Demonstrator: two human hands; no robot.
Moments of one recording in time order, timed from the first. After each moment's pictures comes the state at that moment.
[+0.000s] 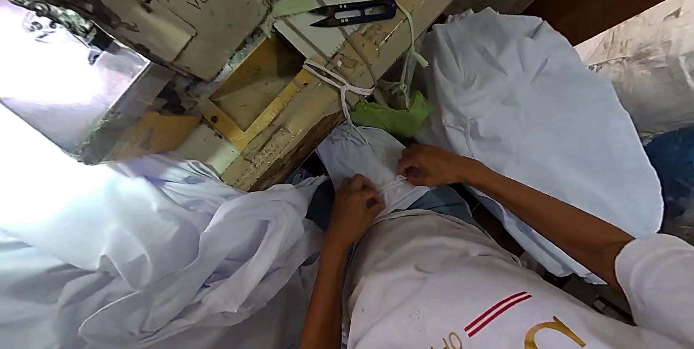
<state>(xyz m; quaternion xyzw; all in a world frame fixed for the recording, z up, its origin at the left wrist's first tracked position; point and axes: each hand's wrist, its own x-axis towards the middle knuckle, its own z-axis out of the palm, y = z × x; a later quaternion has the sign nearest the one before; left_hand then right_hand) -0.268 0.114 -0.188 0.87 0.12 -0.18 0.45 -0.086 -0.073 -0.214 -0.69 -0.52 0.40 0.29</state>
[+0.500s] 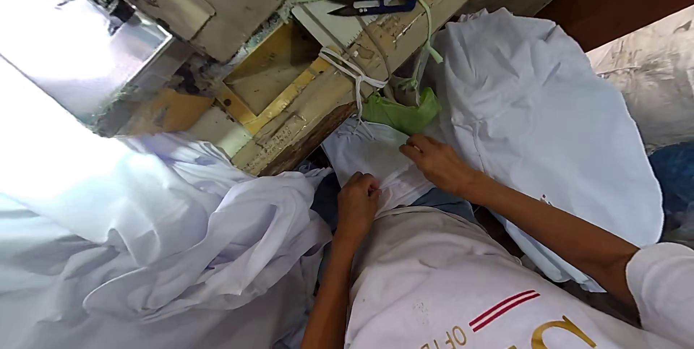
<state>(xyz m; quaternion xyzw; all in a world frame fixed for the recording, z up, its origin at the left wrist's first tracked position) -0.264 0.098 -0.171 0.86 0.26 -0.13 0.42 -0.117 -0.064 -0.189 -0.80 -0.53 0.13 0.23</state>
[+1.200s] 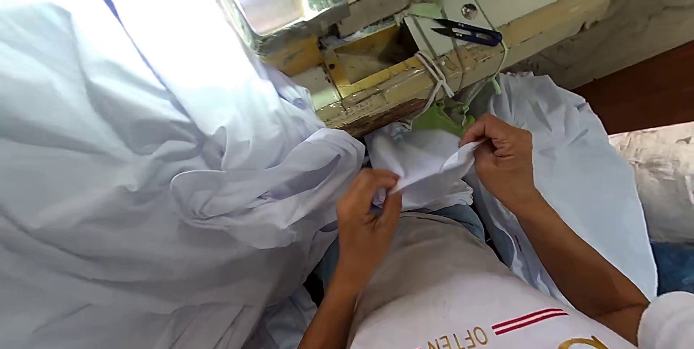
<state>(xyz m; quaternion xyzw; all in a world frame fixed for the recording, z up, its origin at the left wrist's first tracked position) -0.318 0.100 -0.099 0.74 0.21 0.34 0.54 -0.122 -0.020 -0.089 -0.76 -0.47 0.04 0.44</state>
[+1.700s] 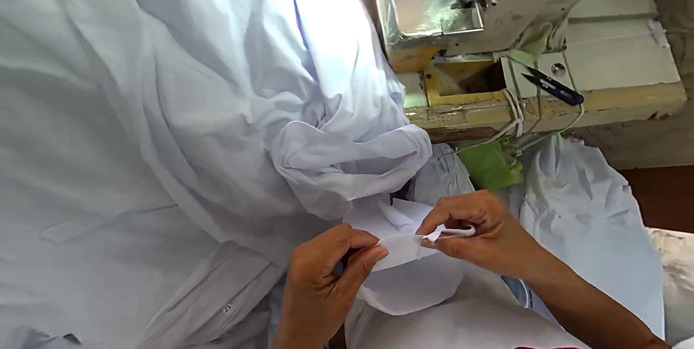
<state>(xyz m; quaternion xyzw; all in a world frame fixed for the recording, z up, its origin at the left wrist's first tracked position) -0.442 0.116 -0.054 0.74 0.26 0.35 0.51 -0.207 0.036 -0.048 -0.48 -0.57 0.45 0.49</state>
